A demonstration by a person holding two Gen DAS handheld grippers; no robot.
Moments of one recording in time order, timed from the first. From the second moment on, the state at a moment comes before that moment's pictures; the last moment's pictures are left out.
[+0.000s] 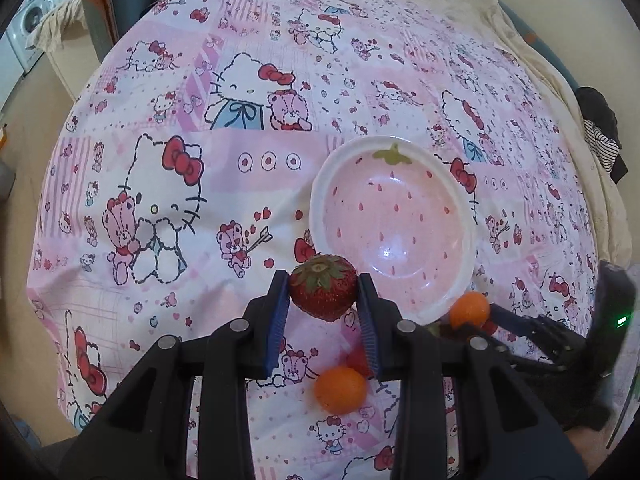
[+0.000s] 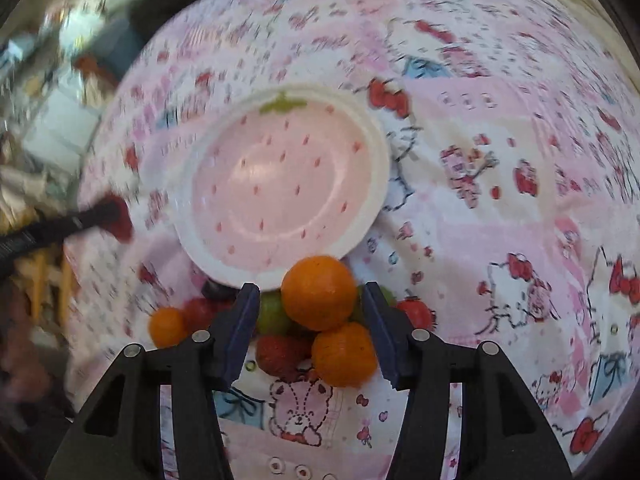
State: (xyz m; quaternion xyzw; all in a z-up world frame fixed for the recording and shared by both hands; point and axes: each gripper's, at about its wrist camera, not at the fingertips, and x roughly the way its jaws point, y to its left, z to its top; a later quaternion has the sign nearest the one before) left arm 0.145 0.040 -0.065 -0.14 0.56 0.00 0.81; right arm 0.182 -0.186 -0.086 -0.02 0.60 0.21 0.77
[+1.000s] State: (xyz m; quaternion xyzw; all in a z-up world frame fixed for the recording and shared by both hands) left arm 0.235 -0.002 -0.115 -0.05 0.57 -0.04 0.82; right arm 0.291 -0.186 -0.089 0.06 0.56 0.23 0.79
